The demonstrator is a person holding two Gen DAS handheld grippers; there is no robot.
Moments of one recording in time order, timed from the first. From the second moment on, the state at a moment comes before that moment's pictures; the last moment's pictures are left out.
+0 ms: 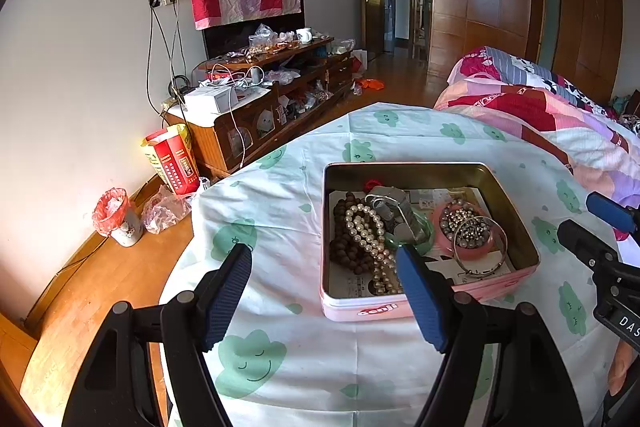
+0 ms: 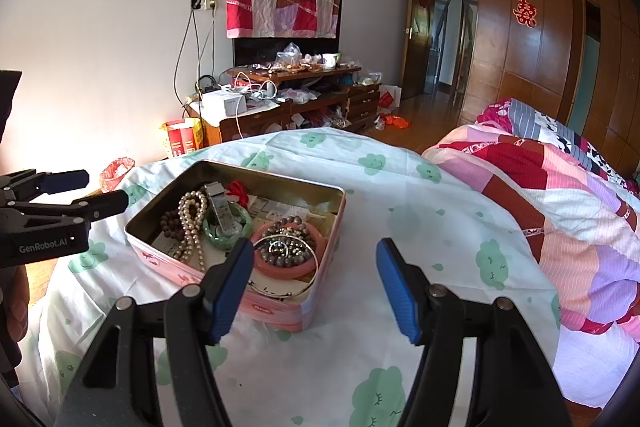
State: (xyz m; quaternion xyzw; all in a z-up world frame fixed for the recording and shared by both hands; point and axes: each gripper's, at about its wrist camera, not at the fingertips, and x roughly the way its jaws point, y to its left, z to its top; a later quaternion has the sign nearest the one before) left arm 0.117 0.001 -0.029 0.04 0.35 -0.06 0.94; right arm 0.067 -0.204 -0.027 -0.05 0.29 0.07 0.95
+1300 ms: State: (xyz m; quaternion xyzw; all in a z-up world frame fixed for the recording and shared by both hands) left arm 0.121 -0.001 -0.035 0.05 0.36 -0.03 0.93; right arm 0.067 -0.210 -0.031 -0.05 0.28 0.06 0.96
